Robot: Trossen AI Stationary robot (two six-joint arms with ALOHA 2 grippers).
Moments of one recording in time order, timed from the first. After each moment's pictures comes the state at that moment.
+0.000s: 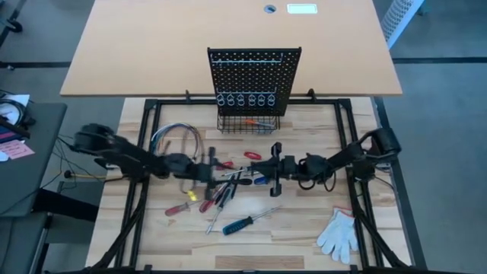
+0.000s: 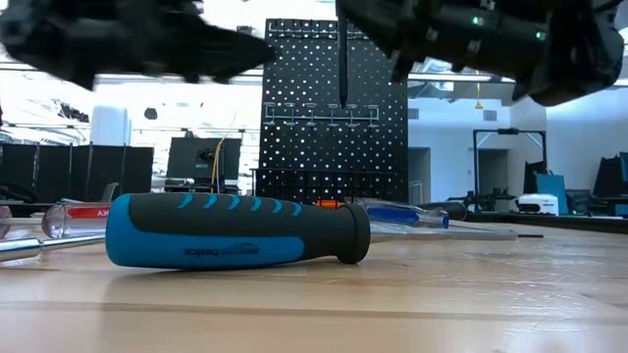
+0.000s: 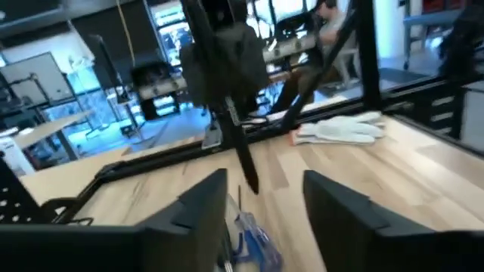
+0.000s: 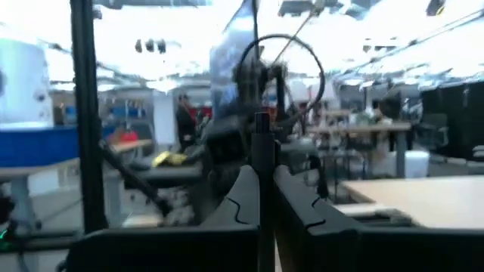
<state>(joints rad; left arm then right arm) -0.14 1.48 0.43 1.08 -0.10 0.29 0.18 1.74 0.56 1.56 0.23 -0.04</state>
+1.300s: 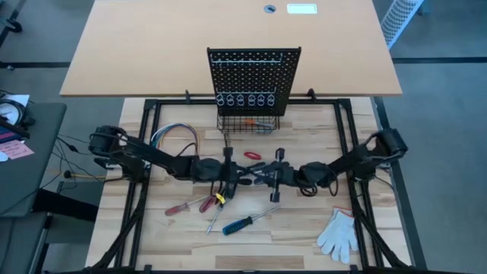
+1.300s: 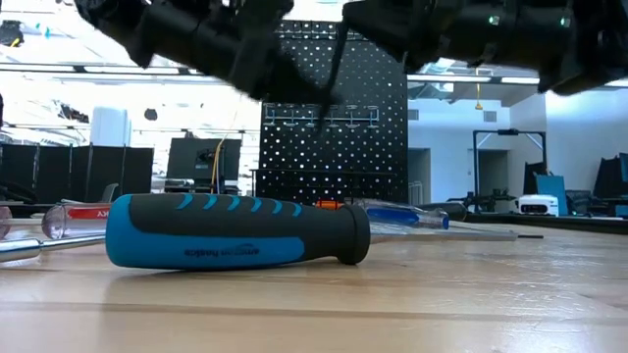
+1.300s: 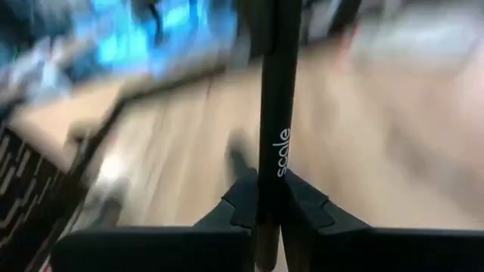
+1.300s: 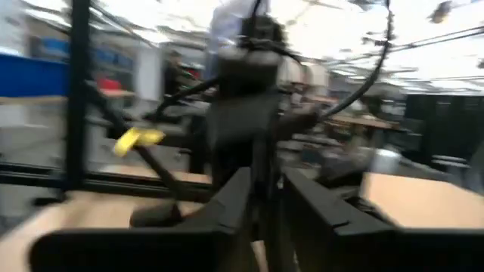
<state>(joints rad) -0.15 1.60 0.78 0.45 -0.36 0.29 0.27 1.67 0.55 1.35 0.40 -0.25</state>
